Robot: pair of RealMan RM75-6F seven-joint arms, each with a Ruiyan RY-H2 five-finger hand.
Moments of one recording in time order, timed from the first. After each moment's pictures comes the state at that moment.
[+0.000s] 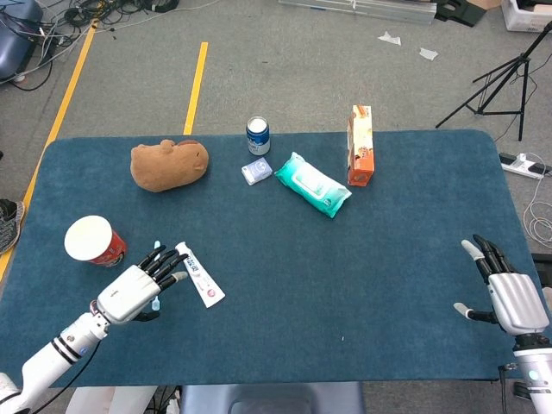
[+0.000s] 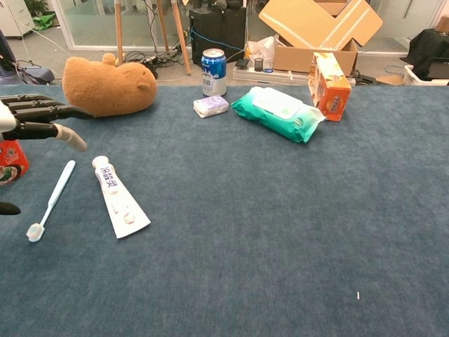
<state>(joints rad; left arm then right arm) -0.52 -1.18 0.01 -1.51 1.84 1.13 0.09 0.12 -1.06 0.04 -1.62 -1.48 1.39 0.07</state>
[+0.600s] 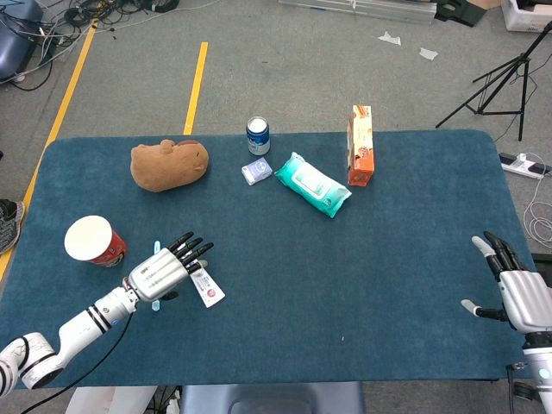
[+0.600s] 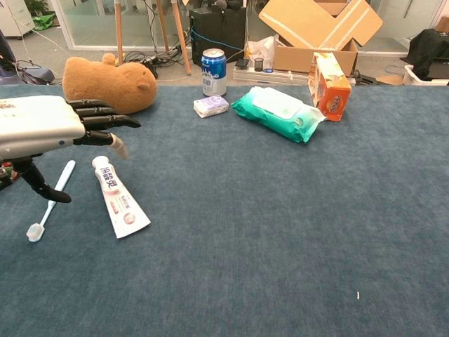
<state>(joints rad) -0.68 -1.33 -0.01 -1.31 1.83 1.02 0.13 0.11 -1.03 0.05 -1.60 -1.47 1.38 0.14</state>
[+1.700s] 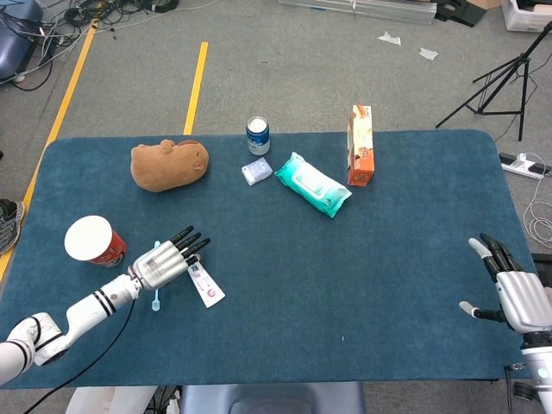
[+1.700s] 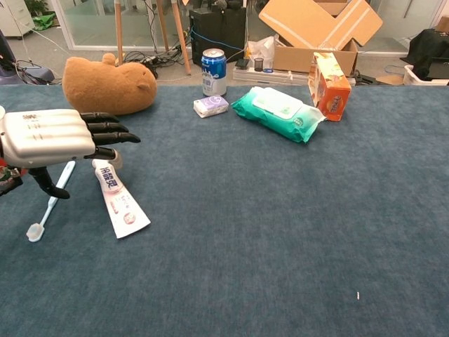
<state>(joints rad) -0.76 -1.44 0.08 -1.02 1.84 1.02 0.16 0.12 -1.03 0.05 -1.60 -1.47 1.36 0.15</state>
